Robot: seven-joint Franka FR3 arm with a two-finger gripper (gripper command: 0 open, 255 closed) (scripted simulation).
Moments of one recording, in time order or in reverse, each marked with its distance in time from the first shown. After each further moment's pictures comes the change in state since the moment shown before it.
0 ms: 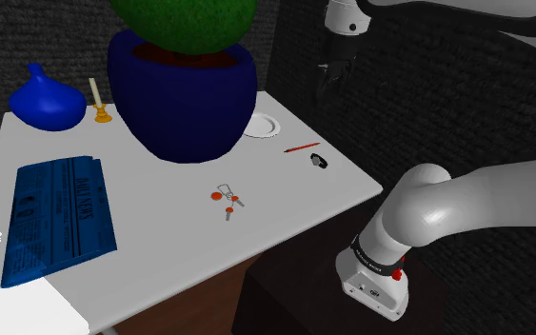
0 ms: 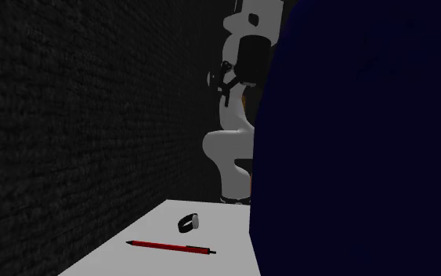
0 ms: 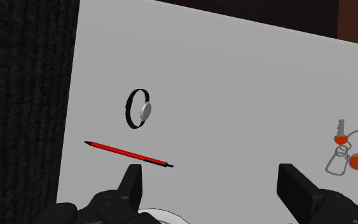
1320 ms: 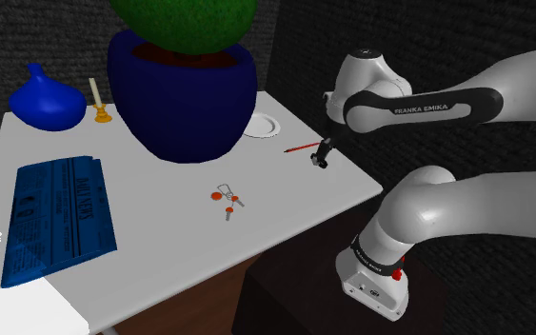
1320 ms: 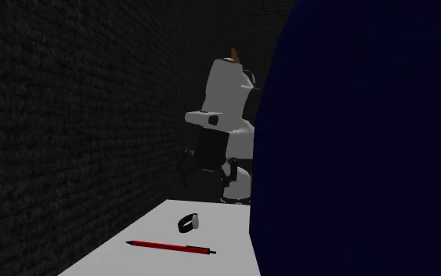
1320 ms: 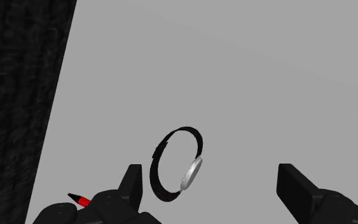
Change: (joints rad) arm -0.112 -0.078 -0.239 -0.598 -0.287 0.604 -0.222
